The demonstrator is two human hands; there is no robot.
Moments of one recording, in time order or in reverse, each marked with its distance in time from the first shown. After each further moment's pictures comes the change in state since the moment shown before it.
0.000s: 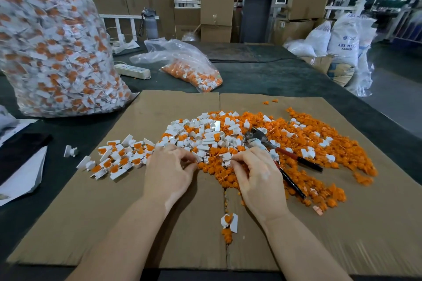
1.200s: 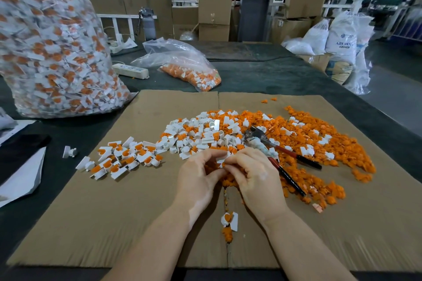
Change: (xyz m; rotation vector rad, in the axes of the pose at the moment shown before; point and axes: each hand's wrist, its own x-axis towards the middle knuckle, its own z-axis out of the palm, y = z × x) left_hand -0.019 0.037 0.019 -0.567 -0.119 0.029; right_hand 0.001 -0.003 -0.004 0.049 -0.086 -0.065
